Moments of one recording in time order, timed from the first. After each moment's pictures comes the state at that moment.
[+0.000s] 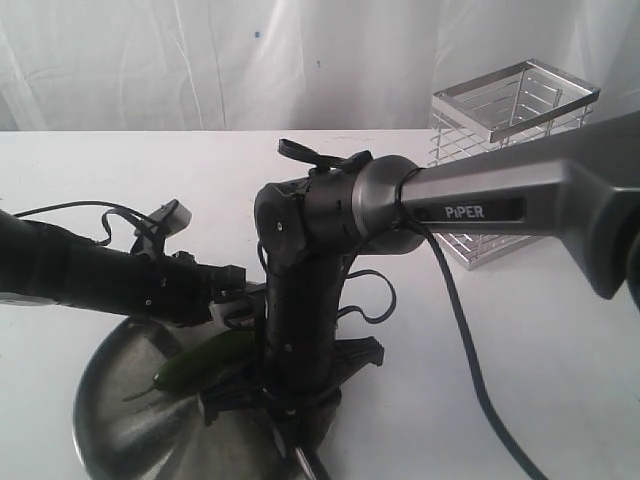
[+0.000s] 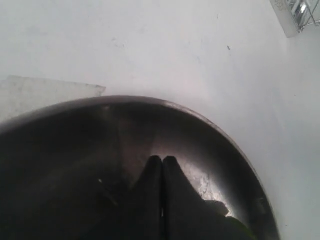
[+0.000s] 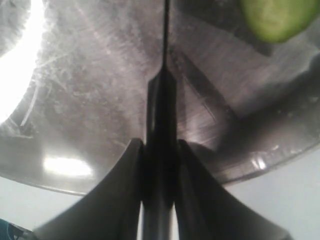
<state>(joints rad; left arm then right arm) -0.20 1.95 -0.86 -1.79 0.66 1.48 0.82 2.08 -1.40 0.26 1.10 0.18</state>
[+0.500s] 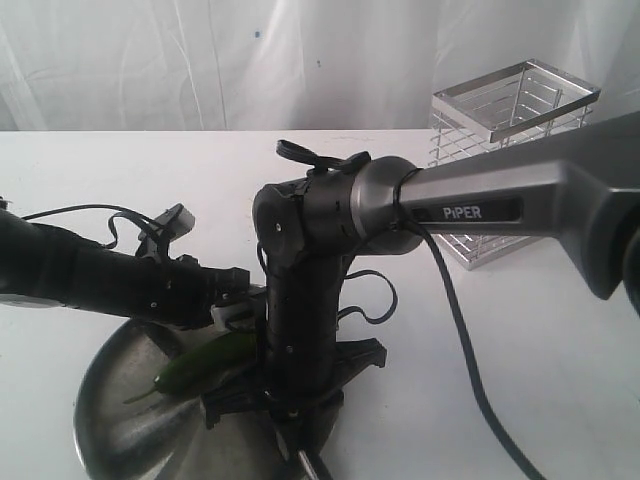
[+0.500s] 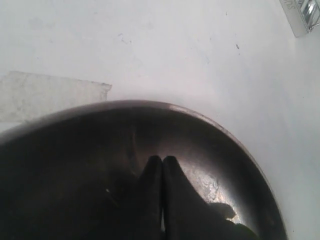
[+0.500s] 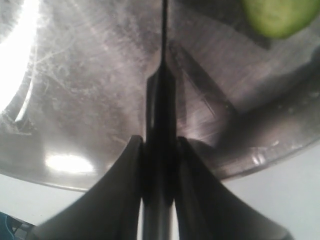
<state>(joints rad) -0.20 1.97 -0.86 -1.79 0.63 1.46 0.82 2.08 -1.40 0.26 1.13 0.18</state>
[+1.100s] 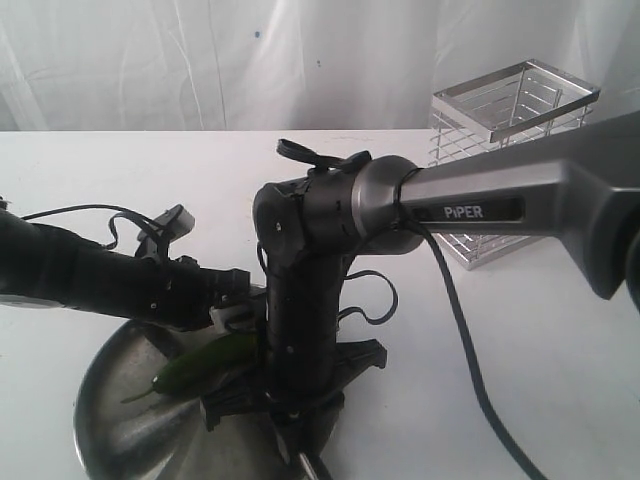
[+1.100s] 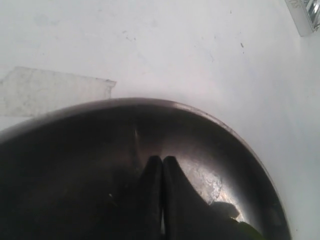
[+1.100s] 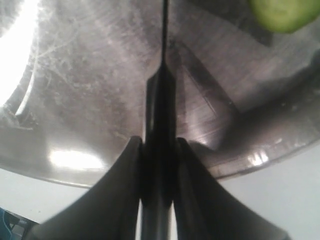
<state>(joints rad) -0.20 1.96 -0.86 -1.79 0.61 1.45 0.82 2.08 -1.40 0.26 1.14 0.18</state>
